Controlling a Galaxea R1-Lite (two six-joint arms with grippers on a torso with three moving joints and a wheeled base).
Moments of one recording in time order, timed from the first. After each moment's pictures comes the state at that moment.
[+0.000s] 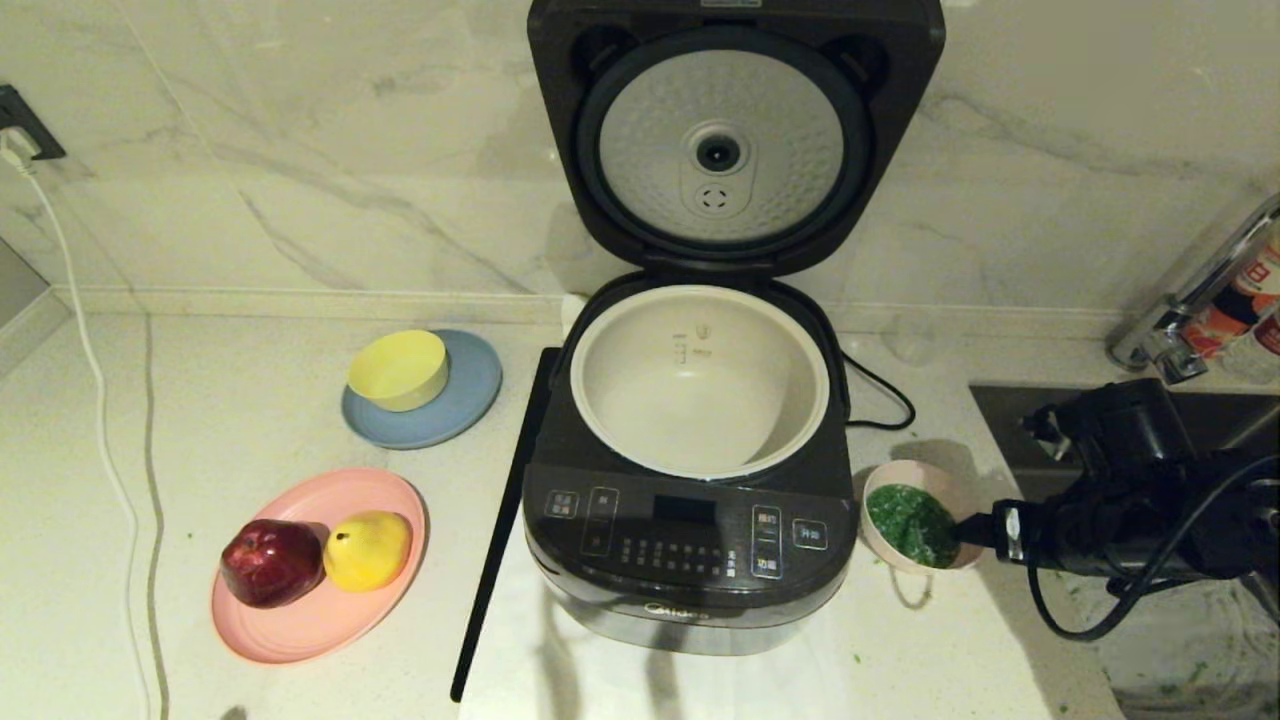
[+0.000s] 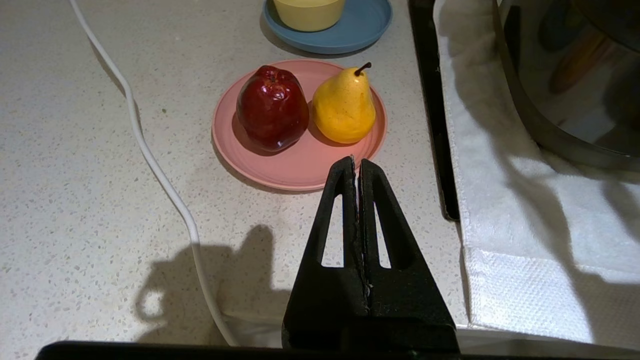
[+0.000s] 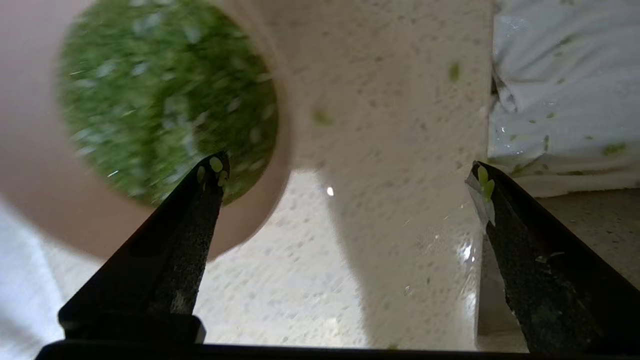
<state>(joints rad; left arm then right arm) -0.02 0.00 0.00 -0.01 0.00 0.01 0.14 1.75 -0.81 -0.08 -0.15 0.29</state>
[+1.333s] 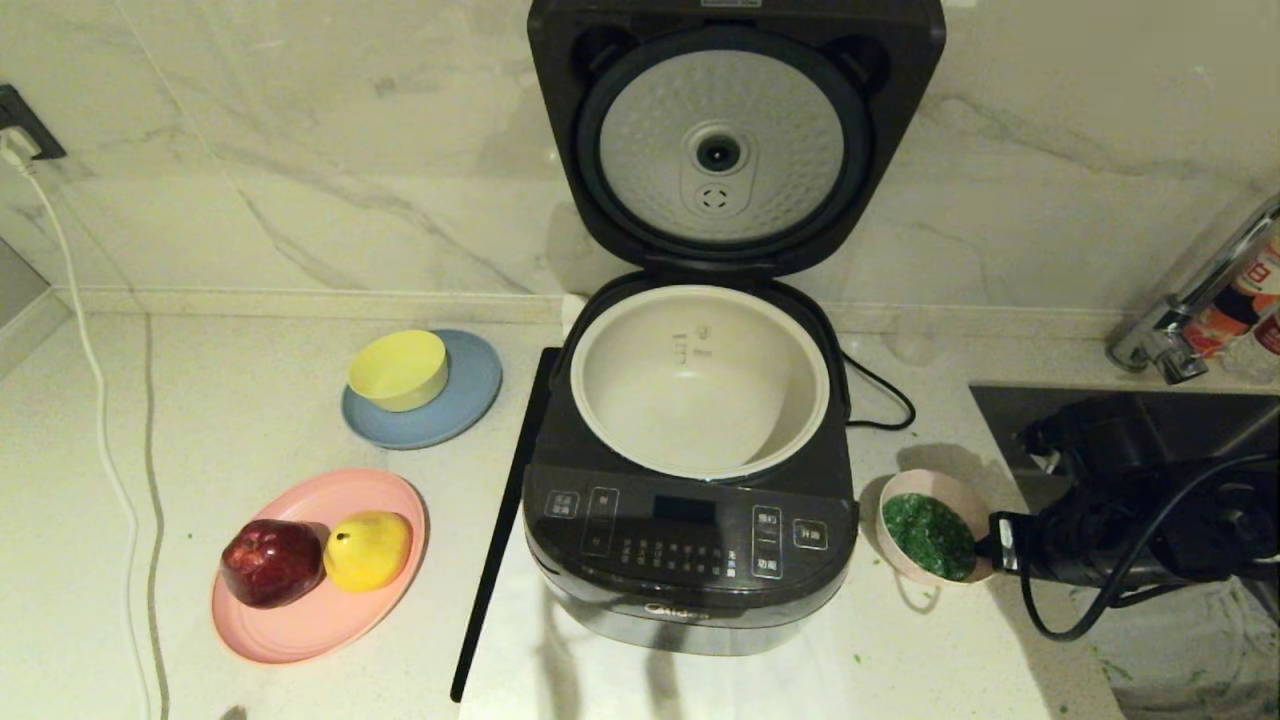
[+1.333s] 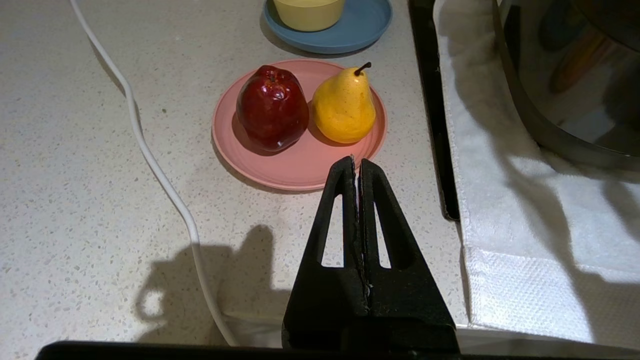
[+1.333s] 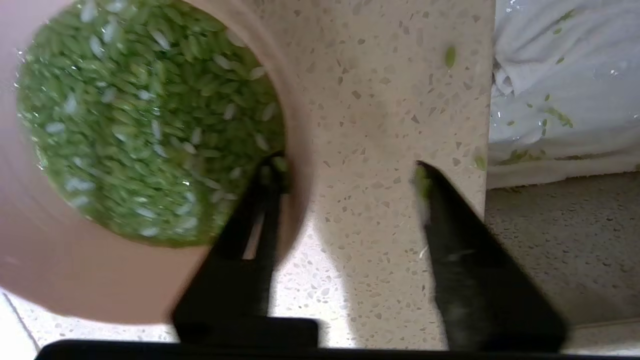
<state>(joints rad) -0.02 0.00 0.00 -0.01 0.00 0.01 0.12 1.81 -0.81 -0.09 -0.17 0.29</state>
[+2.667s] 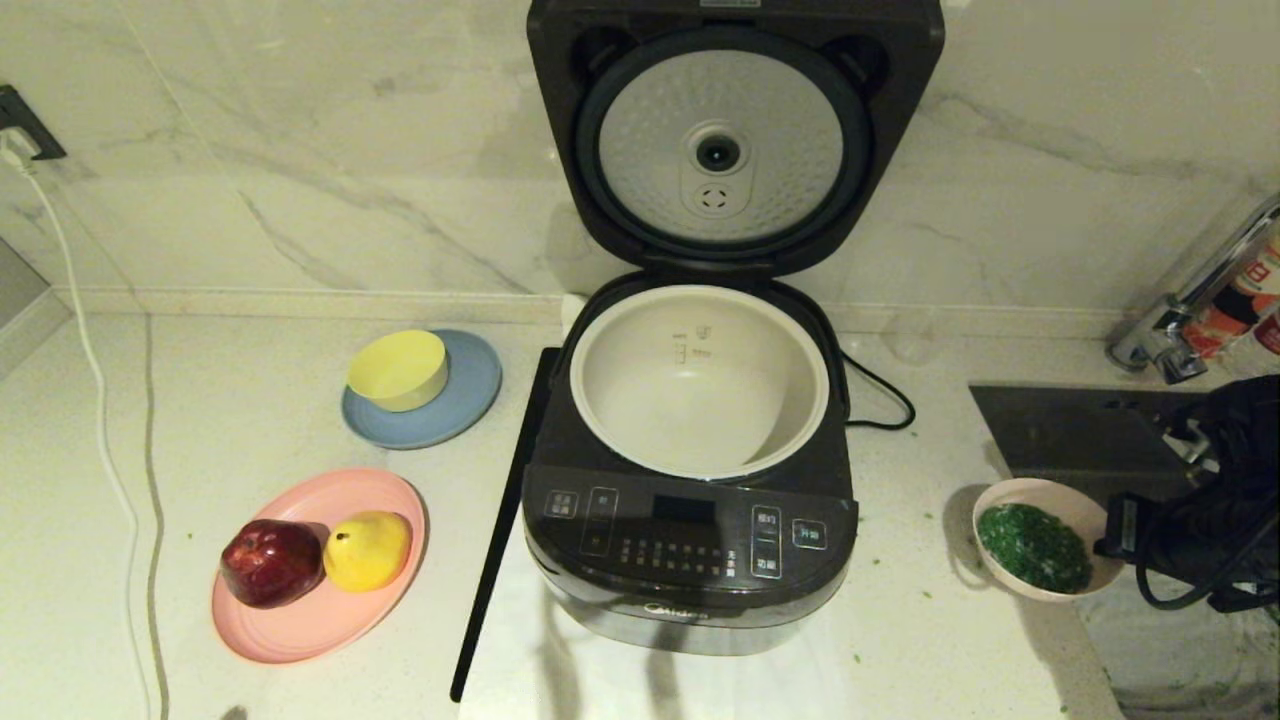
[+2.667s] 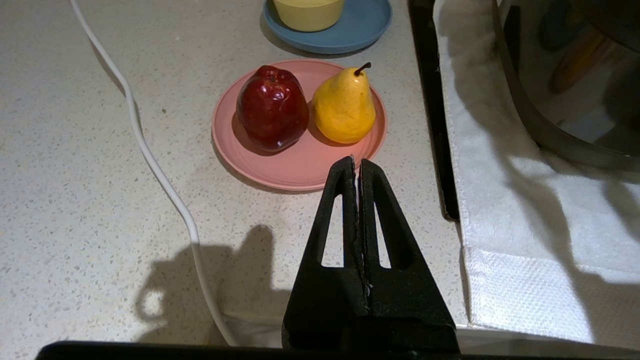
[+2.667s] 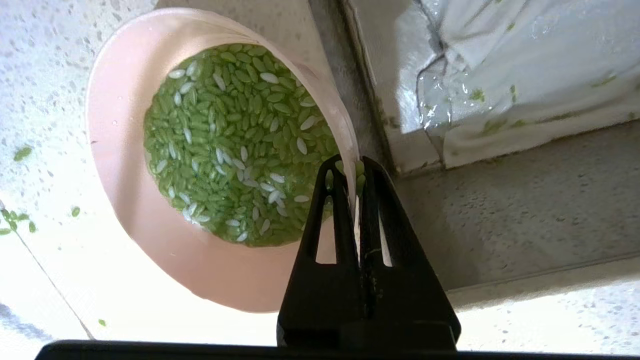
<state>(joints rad) -0.02 0.00 0.00 -0.01 0.00 0.01 -0.18 1.68 -0.80 0.01 0.06 0.29</state>
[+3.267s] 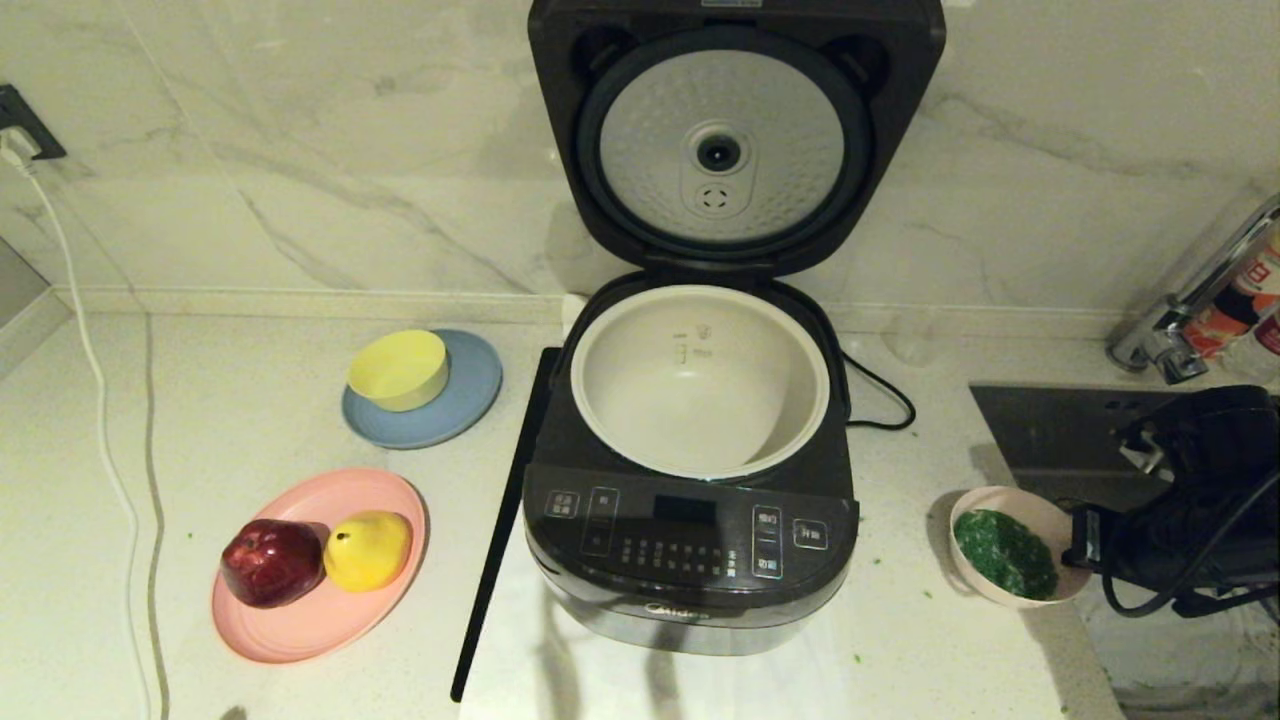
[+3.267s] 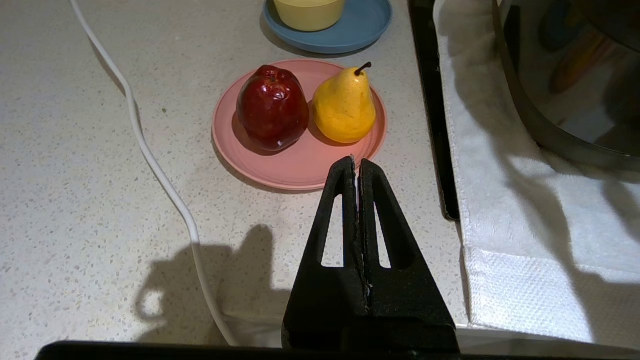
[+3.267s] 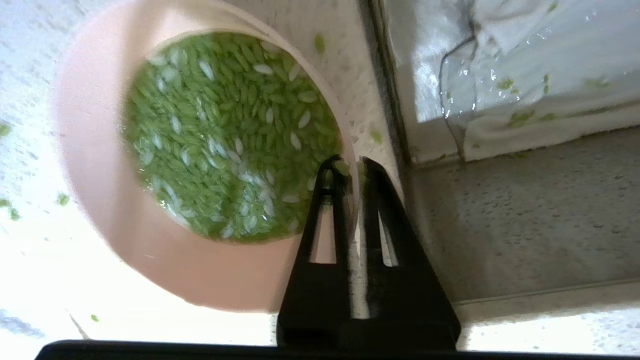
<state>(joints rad) -0.02 0.00 0.00 -0.01 0.00 0.01 -0.12 1.75 -0.81 0.00 0.06 0.29</state>
